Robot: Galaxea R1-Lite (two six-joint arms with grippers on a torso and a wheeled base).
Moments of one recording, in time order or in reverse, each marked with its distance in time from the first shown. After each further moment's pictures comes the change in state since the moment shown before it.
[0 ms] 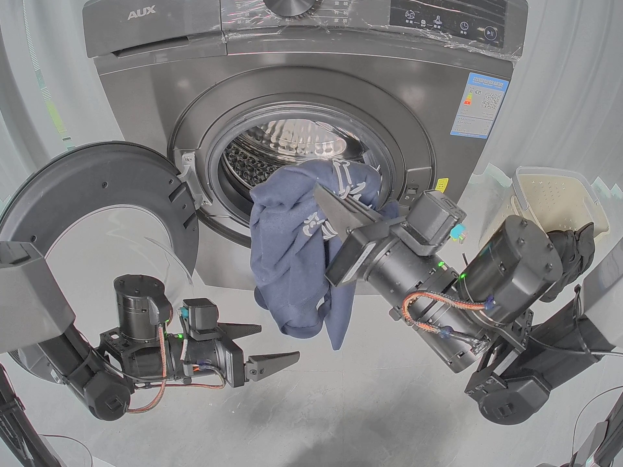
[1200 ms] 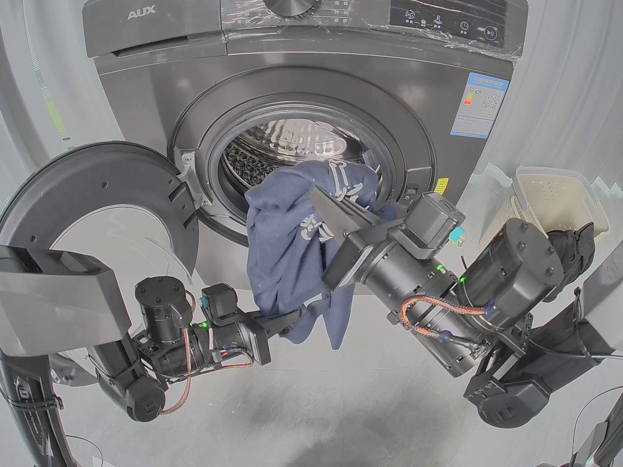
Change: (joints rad) left arm -0.032 0.215 -0.085 -0.366 0.070 -0.076; right arm 0.014 -0.001 0.003 -0.008 -0.001 -0.001
